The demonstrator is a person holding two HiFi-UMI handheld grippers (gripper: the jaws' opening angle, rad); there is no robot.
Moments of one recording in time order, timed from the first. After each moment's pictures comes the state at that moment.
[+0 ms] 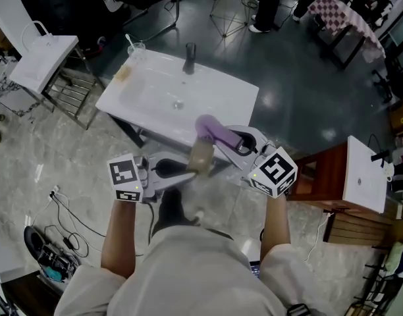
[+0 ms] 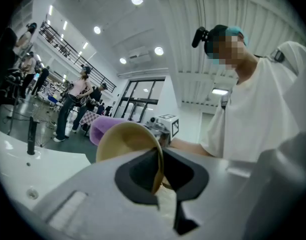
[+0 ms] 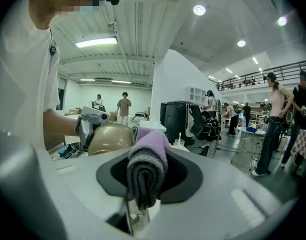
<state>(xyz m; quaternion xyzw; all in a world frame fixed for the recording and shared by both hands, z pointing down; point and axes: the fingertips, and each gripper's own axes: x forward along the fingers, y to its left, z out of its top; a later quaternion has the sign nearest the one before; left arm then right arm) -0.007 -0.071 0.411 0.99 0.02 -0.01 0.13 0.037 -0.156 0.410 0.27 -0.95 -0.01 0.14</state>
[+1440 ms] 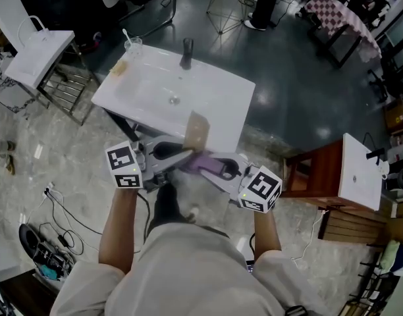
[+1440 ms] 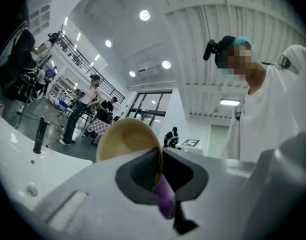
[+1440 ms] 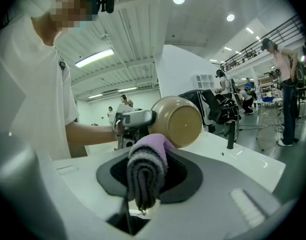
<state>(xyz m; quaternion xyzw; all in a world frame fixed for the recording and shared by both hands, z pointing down) -0.012 -0.106 0.404 0.98 -0.03 -0.08 0.16 0.004 -0.077 0.457 0.18 -0.97 0.10 0.10</state>
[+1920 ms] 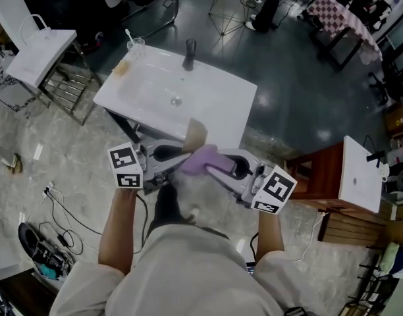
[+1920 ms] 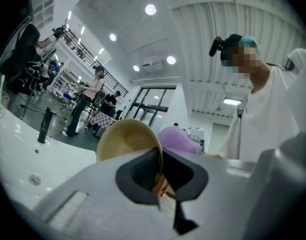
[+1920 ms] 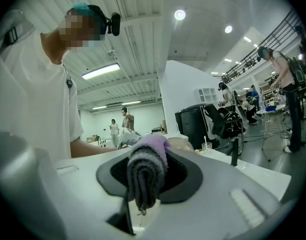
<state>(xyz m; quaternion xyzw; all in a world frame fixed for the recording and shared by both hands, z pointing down) -0.020 -0.106 0.429 0.98 -0.03 -0.05 0.19 0.009 -0.077 0.403 0.17 -0.98 0.07 0.02</state>
